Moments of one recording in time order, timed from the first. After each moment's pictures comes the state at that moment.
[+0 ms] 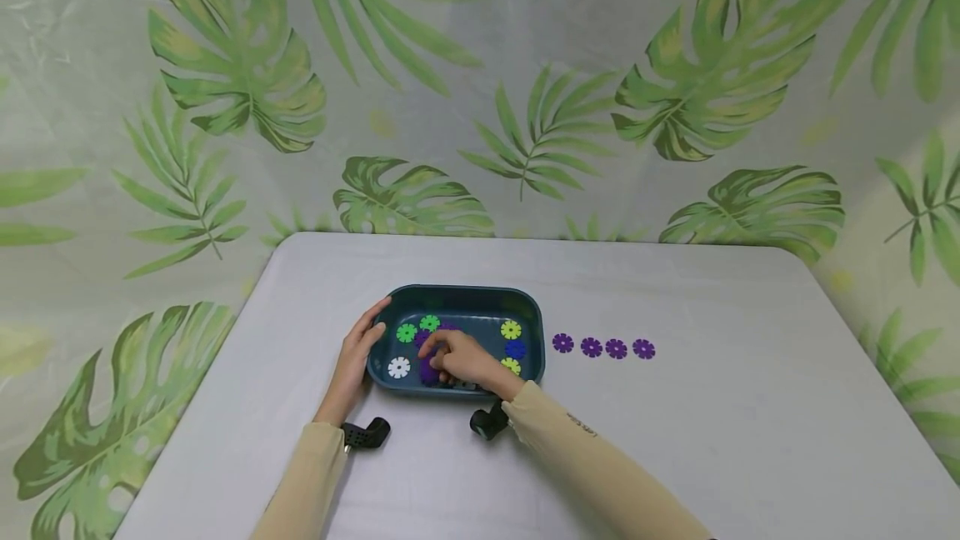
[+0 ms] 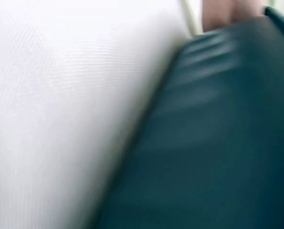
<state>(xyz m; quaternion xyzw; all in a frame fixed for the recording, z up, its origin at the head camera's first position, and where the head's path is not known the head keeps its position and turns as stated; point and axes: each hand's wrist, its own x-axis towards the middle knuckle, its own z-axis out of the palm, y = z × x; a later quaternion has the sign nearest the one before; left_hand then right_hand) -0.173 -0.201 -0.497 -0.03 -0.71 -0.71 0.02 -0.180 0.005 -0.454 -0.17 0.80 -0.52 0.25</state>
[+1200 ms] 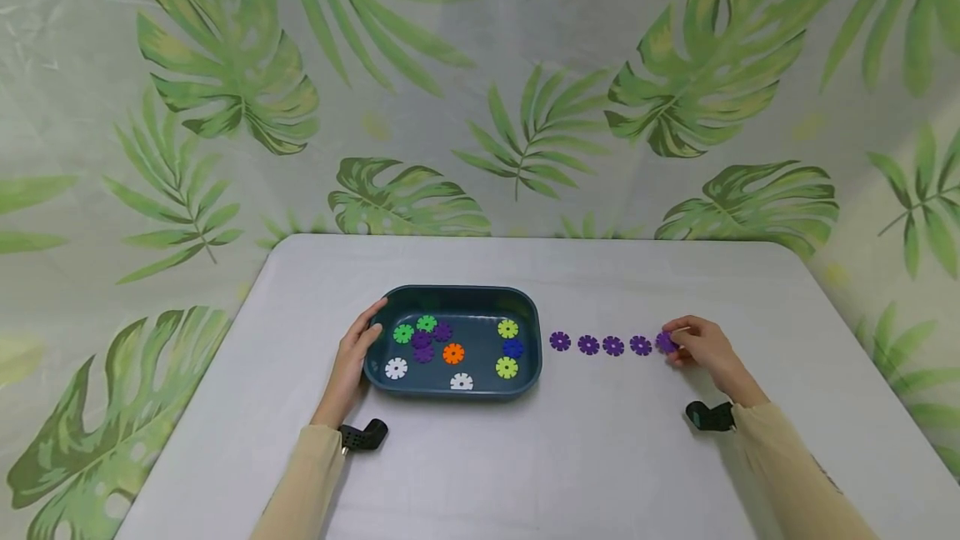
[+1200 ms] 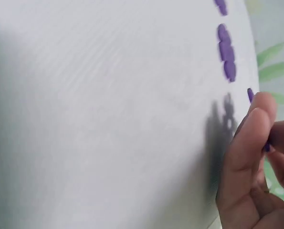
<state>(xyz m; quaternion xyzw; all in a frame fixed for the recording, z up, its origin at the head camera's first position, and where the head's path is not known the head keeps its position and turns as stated) -0.172 -0.200 -0.498 -0.03 -0.70 -0.72 0.02 -0.182 0.324 -0.474 0.05 0.85 -0.52 0.11</state>
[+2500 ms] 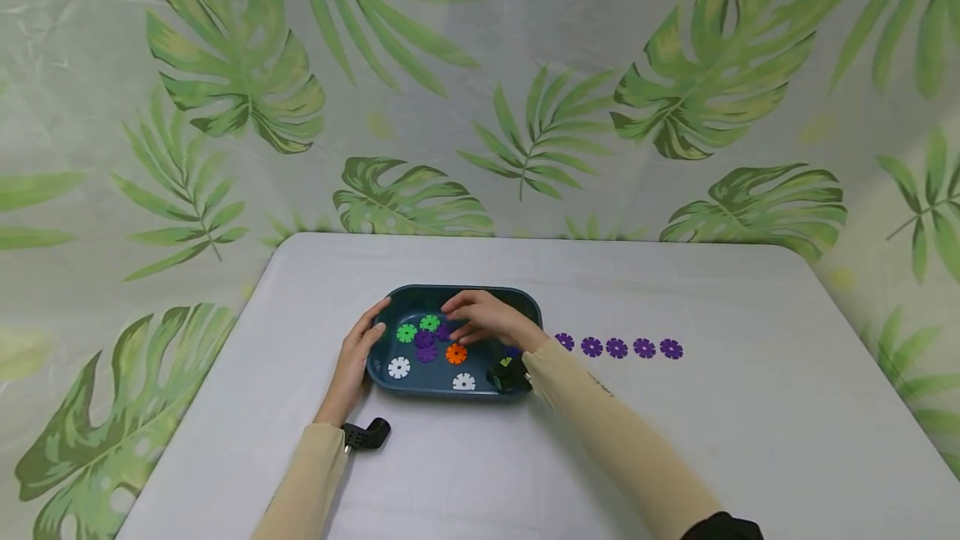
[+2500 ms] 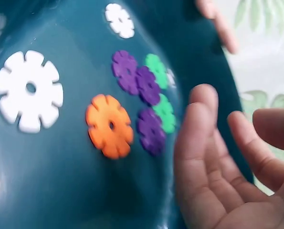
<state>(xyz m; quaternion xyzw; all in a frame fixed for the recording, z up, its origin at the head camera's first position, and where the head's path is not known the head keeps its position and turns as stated) -0.165 -0.197 -0.480 -0.04 -0.71 -0.71 0.01 -0.228 0.039 -0.427 -0.10 0.73 -0.60 0.32</state>
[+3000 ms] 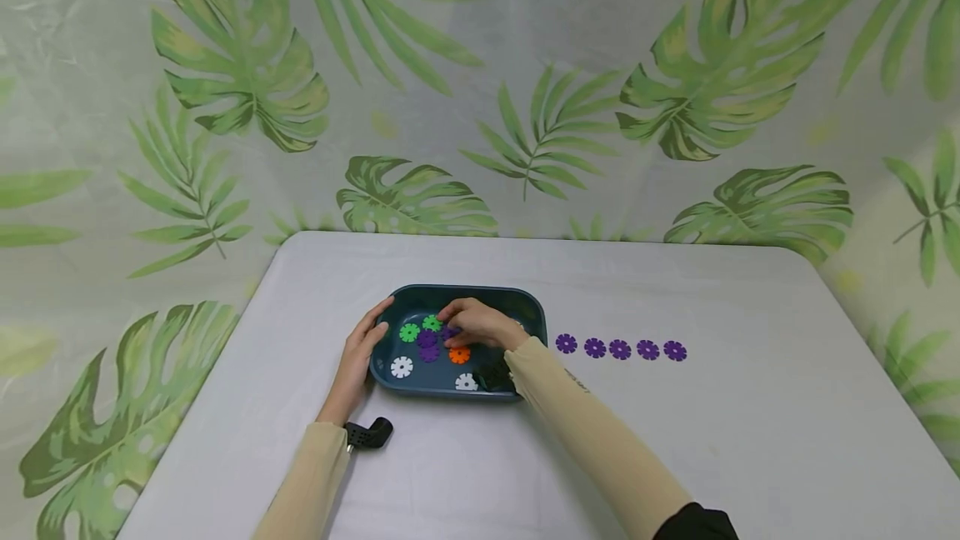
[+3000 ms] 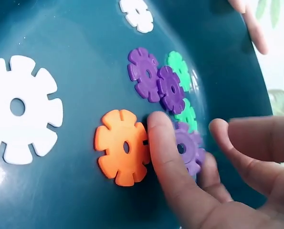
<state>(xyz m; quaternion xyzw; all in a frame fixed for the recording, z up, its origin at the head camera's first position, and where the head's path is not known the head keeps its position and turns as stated) -0.161 -0.197 -0.470 -0.04 -0.71 -0.70 0.00 -0.232 0.013 -0.438 -0.05 0.74 -0.58 0.34</state>
